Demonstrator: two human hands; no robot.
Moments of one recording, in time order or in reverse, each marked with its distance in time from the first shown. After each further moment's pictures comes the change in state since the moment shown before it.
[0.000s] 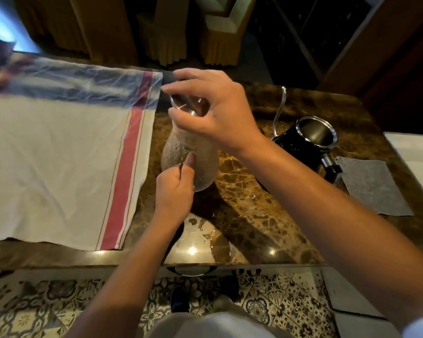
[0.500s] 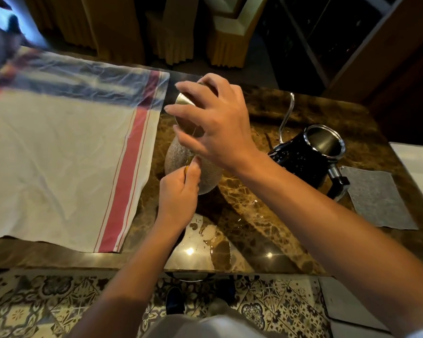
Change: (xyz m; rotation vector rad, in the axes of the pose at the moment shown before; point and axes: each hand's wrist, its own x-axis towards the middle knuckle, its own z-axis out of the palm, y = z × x) left_hand 0.004 -0.006 0.004 -0.021 0.019 0.053; right_hand -0.005 0.020 0.025 -0.429 0.065 -0.305
